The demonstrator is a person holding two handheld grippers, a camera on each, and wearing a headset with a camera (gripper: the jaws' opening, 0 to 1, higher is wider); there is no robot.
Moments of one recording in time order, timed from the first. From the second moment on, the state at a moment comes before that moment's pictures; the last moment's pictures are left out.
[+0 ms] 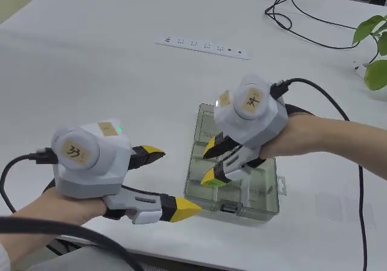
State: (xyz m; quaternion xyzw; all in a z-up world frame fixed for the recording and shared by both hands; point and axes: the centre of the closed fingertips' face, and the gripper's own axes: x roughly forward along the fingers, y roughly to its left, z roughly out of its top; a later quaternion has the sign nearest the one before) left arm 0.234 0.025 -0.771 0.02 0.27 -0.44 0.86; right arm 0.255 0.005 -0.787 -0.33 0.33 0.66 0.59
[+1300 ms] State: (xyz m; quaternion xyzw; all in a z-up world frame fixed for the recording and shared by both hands) left arm 0.238 0.017 -0.765 0.03 0.26 -0.44 0.86; right arm 0.273 -0.086 -0.763 -0.25 0.30 0.58 0.71
